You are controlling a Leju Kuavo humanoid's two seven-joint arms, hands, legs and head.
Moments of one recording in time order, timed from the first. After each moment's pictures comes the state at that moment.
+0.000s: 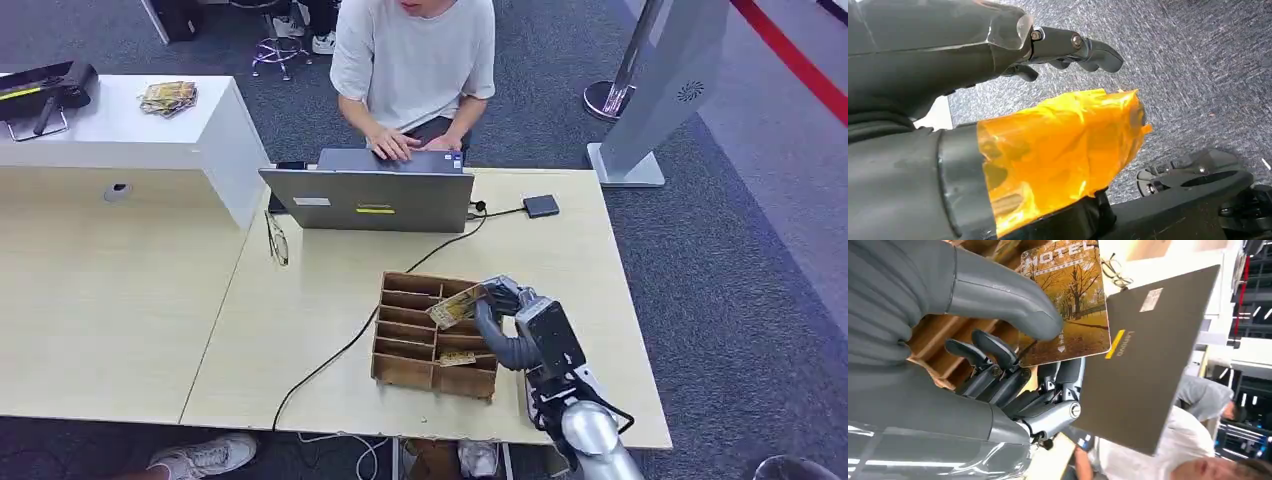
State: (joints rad) left arm -0.09 -0.24 0.84 -0.18 -1.30 0.22 0.10; right arm -0.13 -0.01 0.19 -1.38 0.09 0.09 -0.36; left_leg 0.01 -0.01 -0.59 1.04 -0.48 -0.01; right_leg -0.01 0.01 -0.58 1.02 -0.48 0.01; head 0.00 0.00
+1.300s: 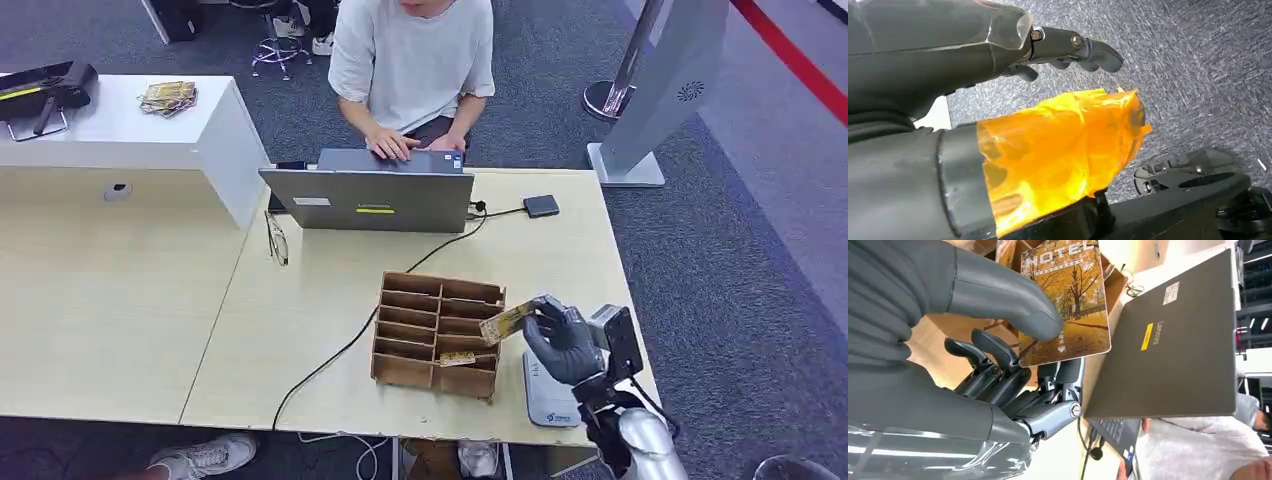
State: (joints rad) left arm -0.08 -0.24 0.86 -0.18 -1.28 0.22 0.08; right arm -0.10 -0.11 0.05 -1.27 -0.15 0.34 -0.40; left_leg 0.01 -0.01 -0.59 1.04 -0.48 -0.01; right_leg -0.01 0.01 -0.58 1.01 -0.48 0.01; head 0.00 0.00
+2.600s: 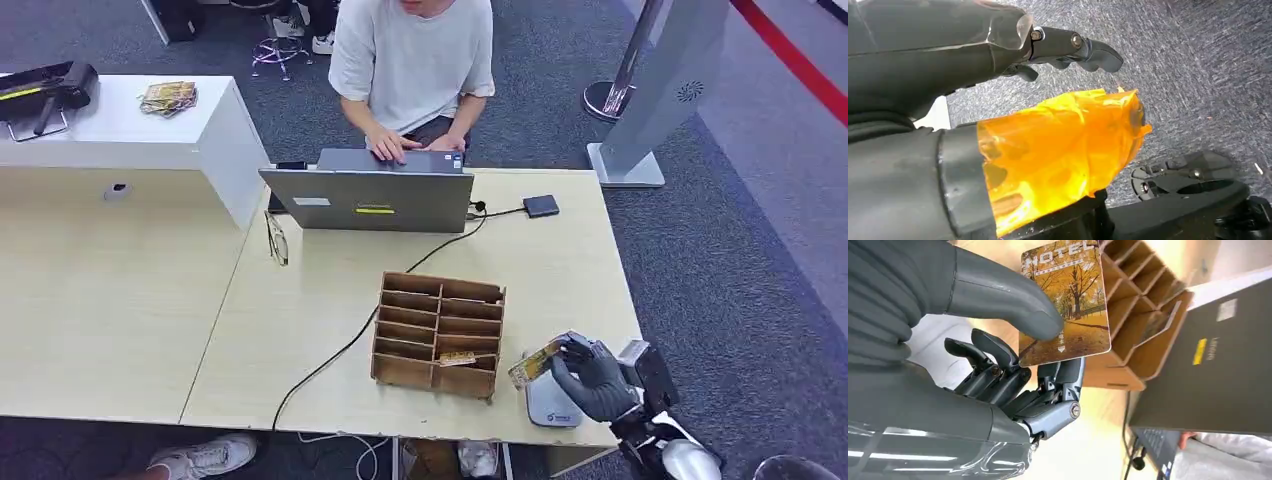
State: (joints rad) left arm -0.08 -0.24 0.87 -0.18 -1.27 0.23 0.06; right arm 0.01 -0.27 0.00 -1.31 -0.14 0.48 -0.43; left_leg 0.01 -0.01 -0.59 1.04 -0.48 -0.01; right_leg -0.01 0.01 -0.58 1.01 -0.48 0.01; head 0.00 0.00
